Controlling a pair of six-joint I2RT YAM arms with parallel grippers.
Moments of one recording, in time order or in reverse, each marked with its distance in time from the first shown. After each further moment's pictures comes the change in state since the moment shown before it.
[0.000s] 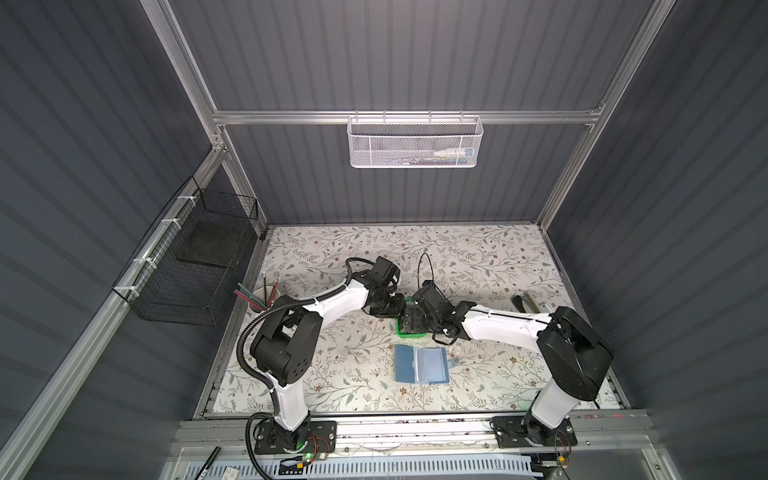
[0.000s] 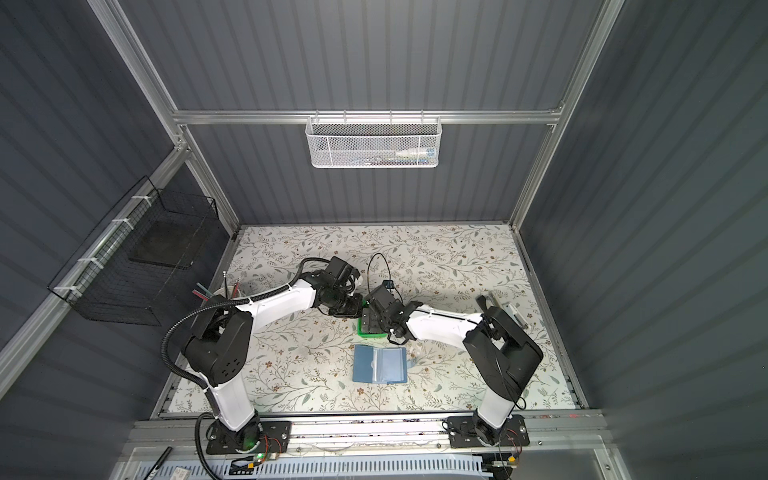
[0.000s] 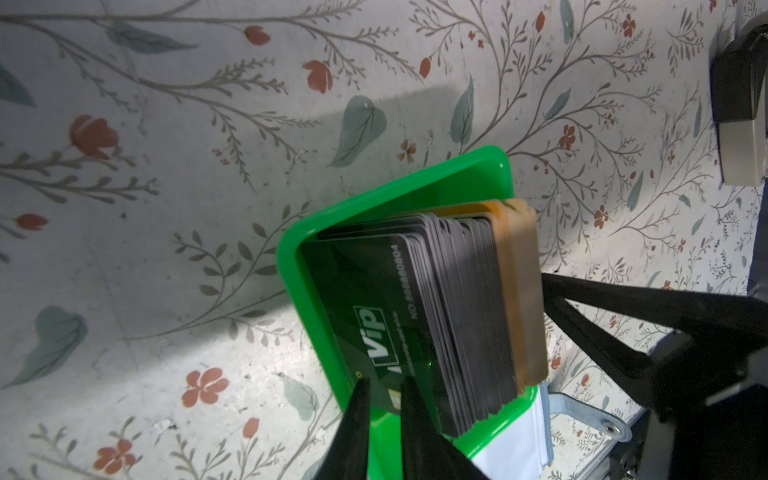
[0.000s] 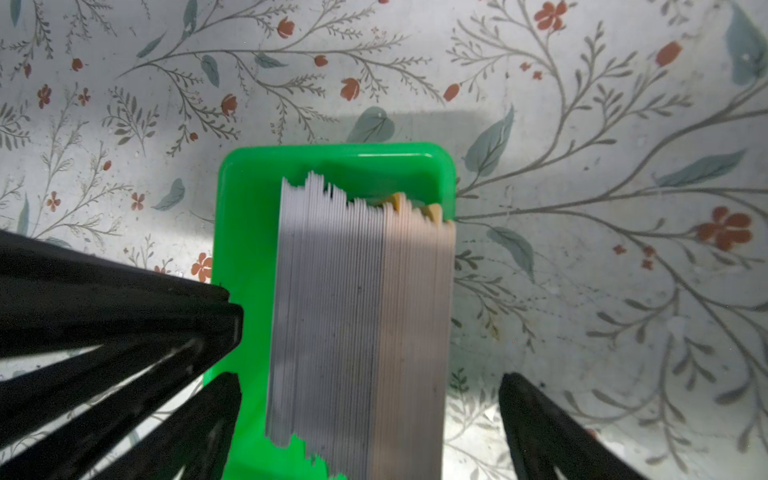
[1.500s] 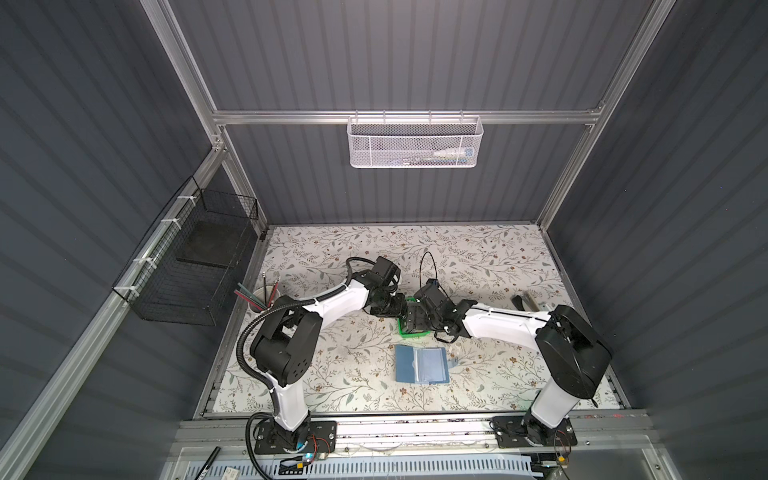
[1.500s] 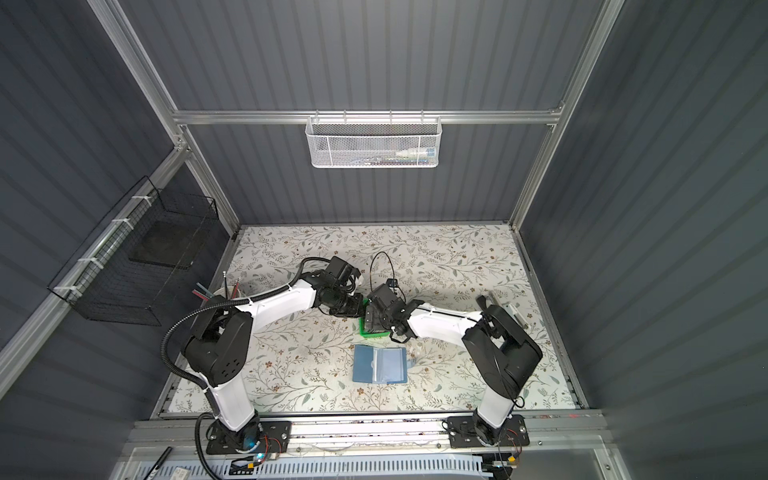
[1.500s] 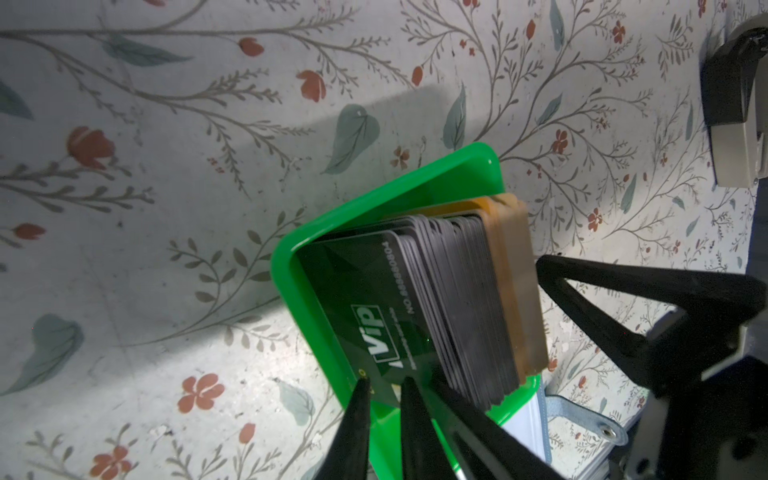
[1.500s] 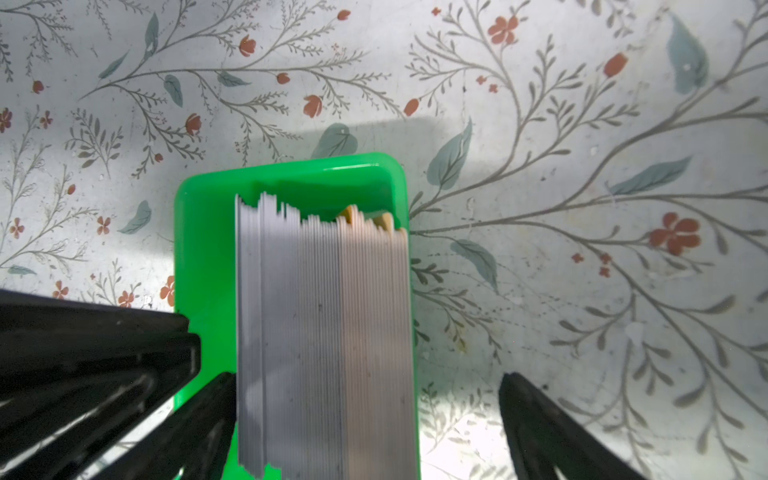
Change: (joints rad) left arm 0.000 -0.005 -0.002 0.016 -0.003 -0.001; right arm -0.027 0.005 0.000 -0.006 0.019 0.008
